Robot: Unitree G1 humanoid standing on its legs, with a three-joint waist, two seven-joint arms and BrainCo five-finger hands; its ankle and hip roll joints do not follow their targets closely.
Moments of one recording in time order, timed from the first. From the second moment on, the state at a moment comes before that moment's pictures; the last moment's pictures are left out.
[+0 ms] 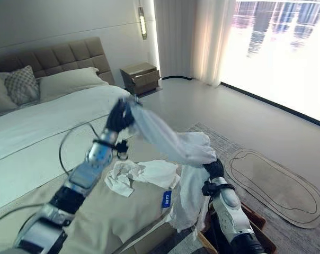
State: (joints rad) left arm -0.38 0.38 -0.38 0.24 -0.03 -0.22 0.19; right arm -0.04 -0.33 0.17 0.23 0.61 -0.23 -0.01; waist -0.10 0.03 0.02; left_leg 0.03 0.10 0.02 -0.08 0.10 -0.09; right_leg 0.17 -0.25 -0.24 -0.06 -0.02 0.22
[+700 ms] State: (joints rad) left arm -0.13 0.35 -0.44 0.43 -0.08 -0.18 -0.07; right arm -0.04 -0.43 -0.28 0.14 0.60 -0.33 -0.19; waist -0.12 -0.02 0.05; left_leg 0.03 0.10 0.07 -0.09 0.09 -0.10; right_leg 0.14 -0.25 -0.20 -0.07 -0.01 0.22
